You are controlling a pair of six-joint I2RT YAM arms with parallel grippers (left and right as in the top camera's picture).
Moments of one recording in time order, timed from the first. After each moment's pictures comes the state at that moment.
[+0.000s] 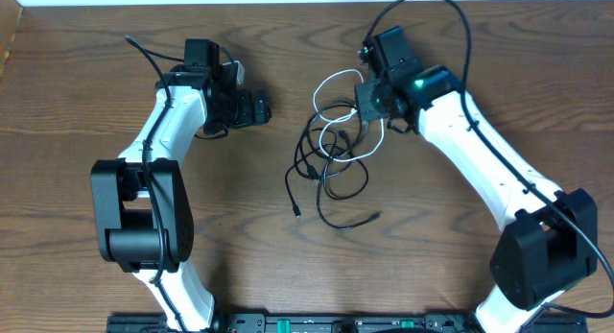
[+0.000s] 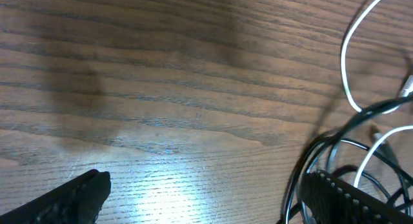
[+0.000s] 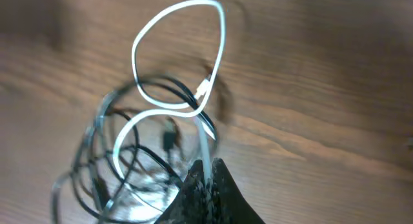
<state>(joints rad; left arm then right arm) -0.03 1.95 1.40 -0.71 0.31 -0.15 0.46 1.83 1.56 -0.77 0.05 0.27</state>
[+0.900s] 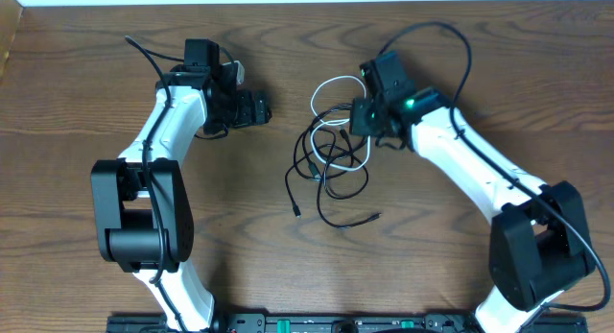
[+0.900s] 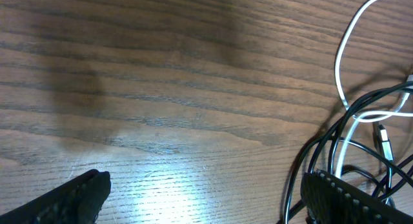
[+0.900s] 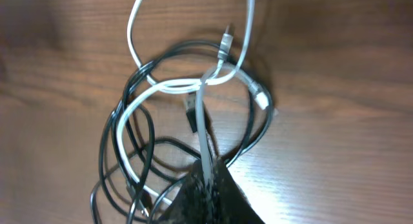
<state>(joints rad) -0.03 1.95 1.40 -0.71 0.31 -0.15 0.48 1.83 1.35 -0.59 -0.05 0.57</state>
